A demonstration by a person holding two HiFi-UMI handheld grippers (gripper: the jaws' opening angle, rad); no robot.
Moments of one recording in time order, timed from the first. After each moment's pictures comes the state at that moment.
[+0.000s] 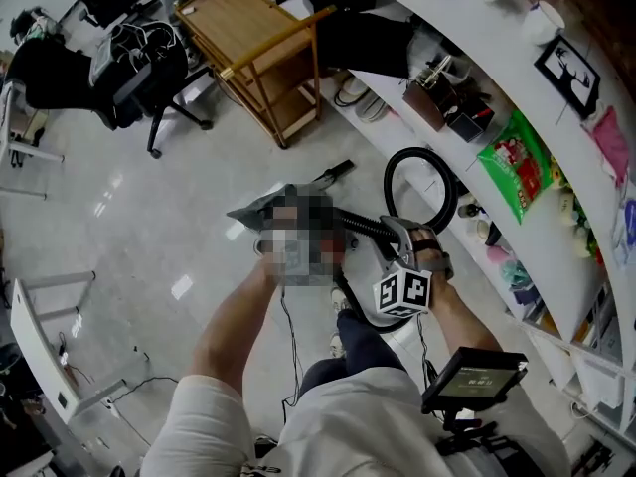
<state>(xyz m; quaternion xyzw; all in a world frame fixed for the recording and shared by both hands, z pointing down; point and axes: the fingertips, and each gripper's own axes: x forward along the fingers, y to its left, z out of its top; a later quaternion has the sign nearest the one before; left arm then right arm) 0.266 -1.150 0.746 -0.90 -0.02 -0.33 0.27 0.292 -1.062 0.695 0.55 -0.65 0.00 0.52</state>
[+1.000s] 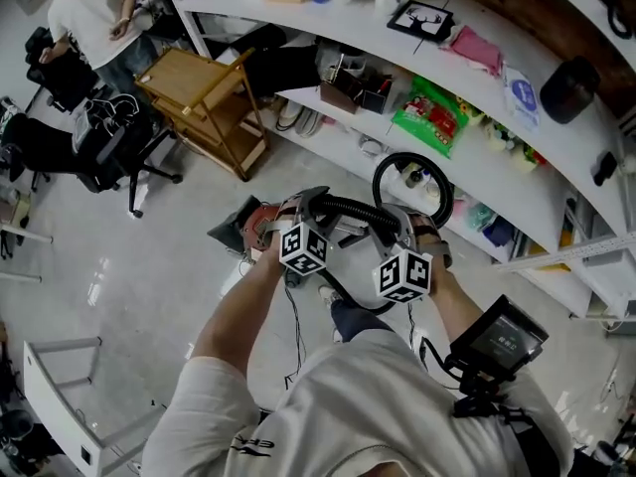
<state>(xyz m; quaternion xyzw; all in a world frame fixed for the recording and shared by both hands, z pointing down) 0.255 -0.953 0.615 -0.92 -0.13 -0.22 0.29 0.246 -0.871 0.554 0.68 -0.54 0.02 0.50</state>
